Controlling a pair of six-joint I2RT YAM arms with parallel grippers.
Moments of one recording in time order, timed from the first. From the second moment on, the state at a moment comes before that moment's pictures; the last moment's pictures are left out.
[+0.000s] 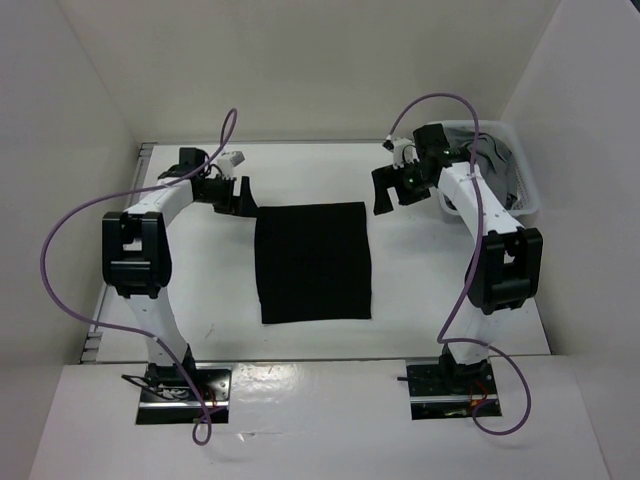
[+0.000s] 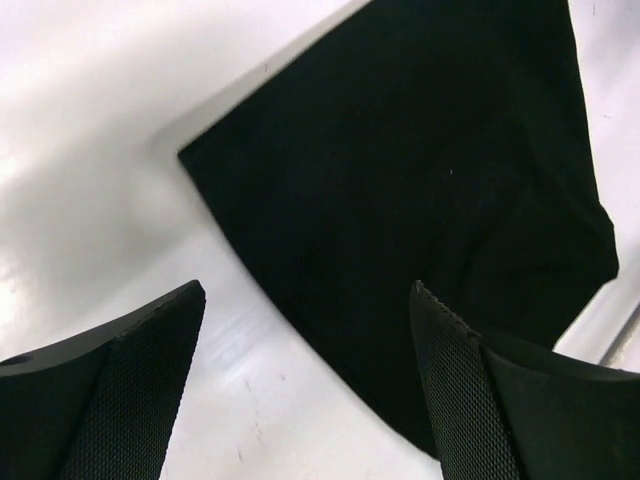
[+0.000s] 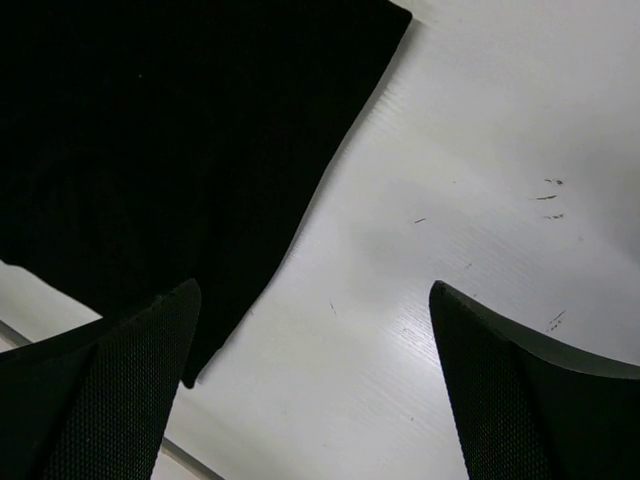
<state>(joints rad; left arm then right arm) 0.03 1.93 1.41 -0.50 0.75 0.14 0.16 1.77 1.59 -0.86 -0.38 -0.19</state>
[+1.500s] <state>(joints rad) 0.02 2.23 1.71 -0.57 0.63 0.15 0.15 1.74 1.51 -0.91 -0.41 -0.25</state>
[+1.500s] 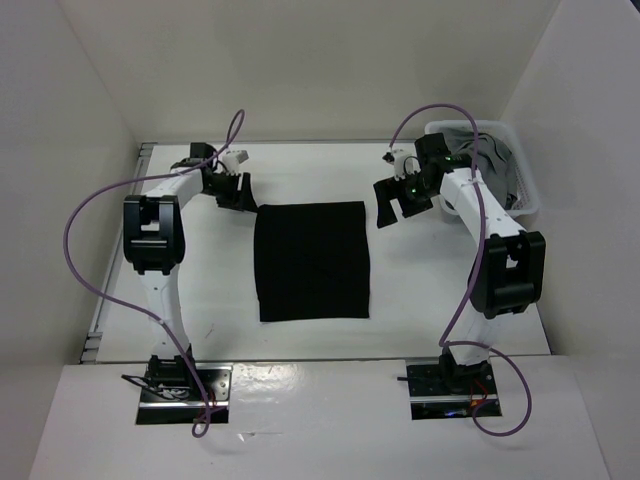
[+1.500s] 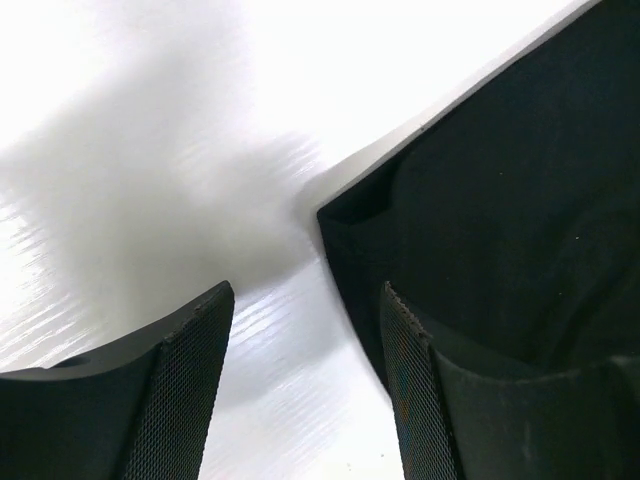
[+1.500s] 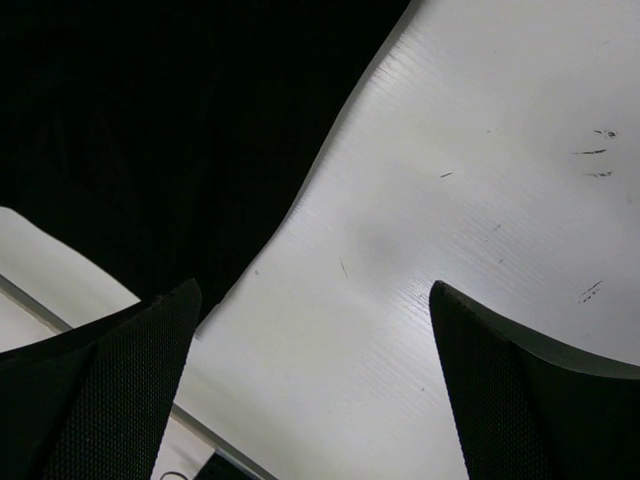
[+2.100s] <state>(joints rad) -0.04 2.31 1.80 -0.58 0.68 0.15 0.15 1.79 1.52 -0.91 -0.43 -0.25</state>
